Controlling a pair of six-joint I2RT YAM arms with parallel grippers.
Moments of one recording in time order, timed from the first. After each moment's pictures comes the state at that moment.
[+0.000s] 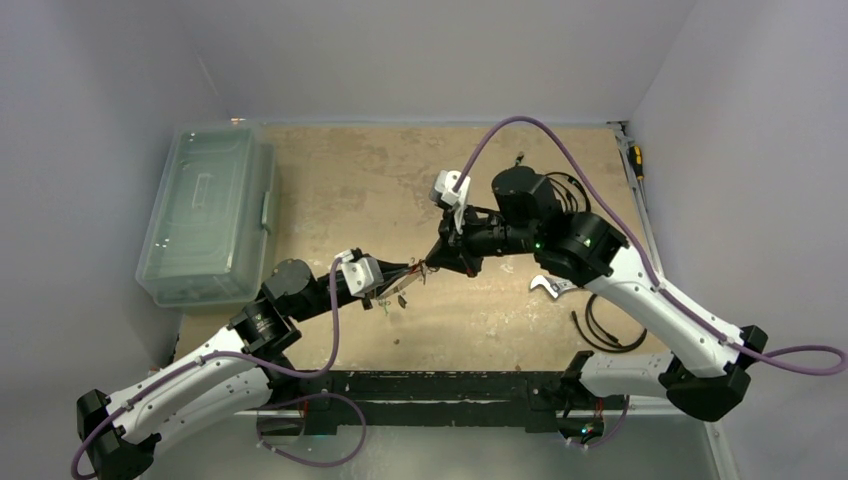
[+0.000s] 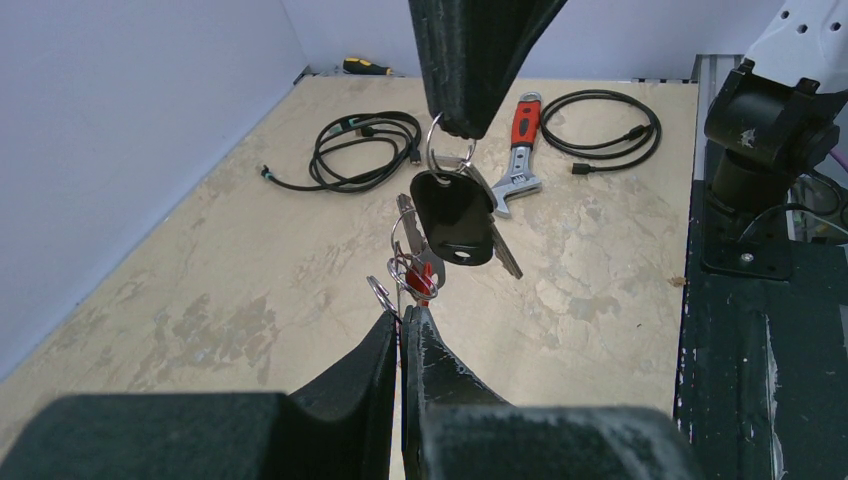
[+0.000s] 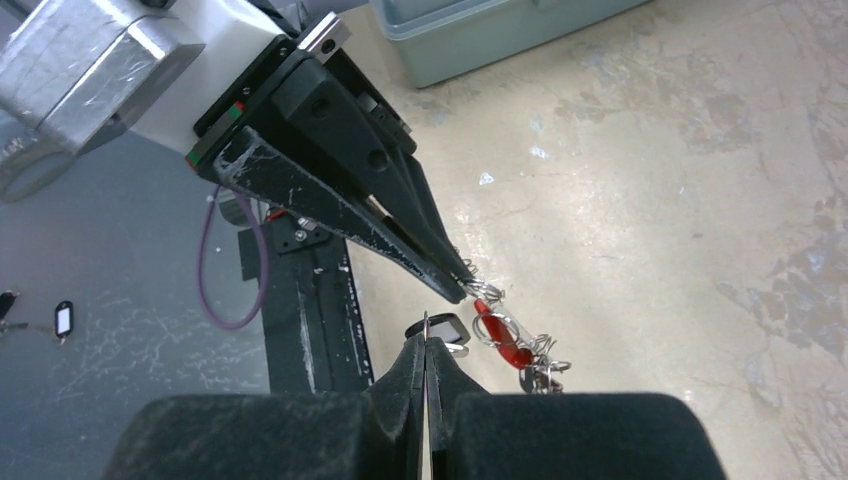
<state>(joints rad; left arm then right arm) -0.86 0.66 0.54 0.13 0.29 0.21 0.89 1.19 1.43 -0.72 -0.42 -0.05</state>
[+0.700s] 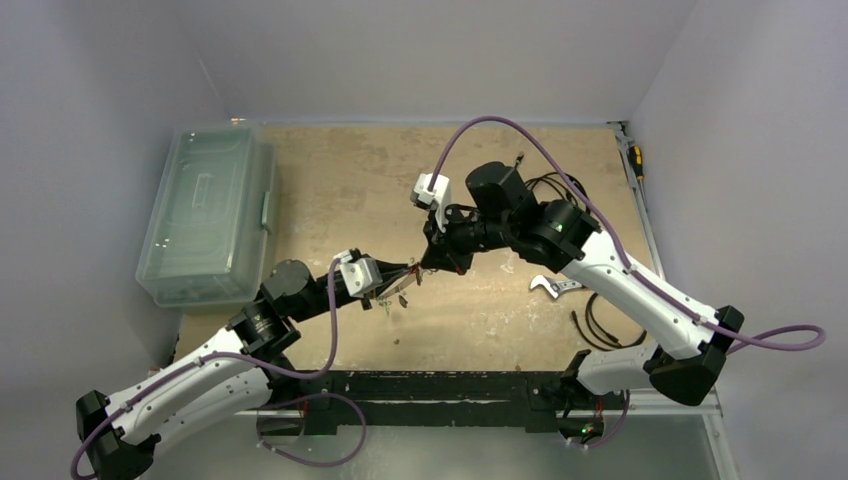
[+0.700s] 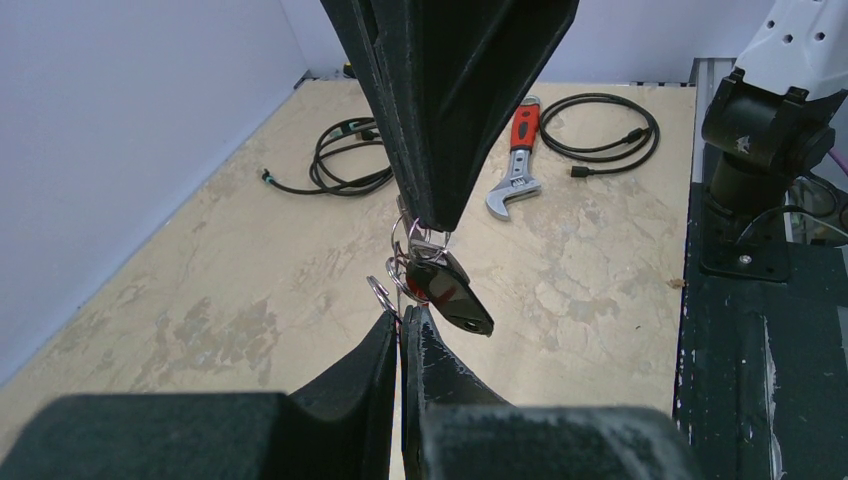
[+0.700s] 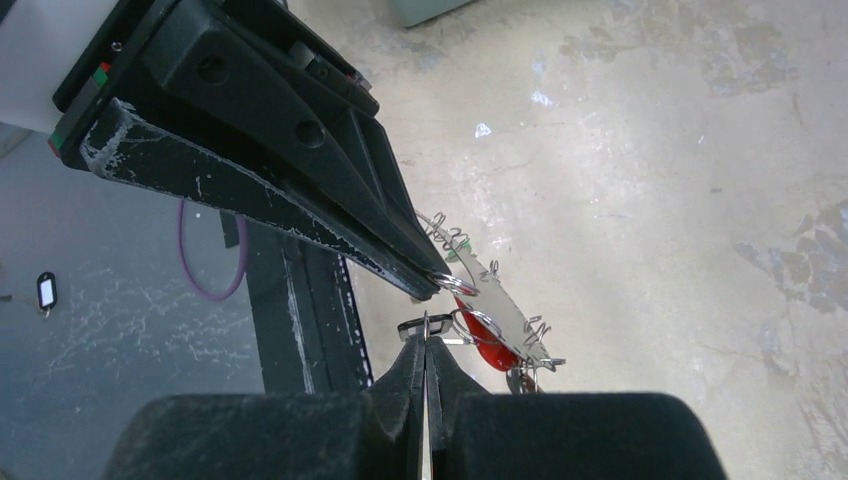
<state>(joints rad) -0.86 0.66 0.54 0.13 0.29 0.21 0.89 1.32 1.49 -0.81 -0.40 -0.09</state>
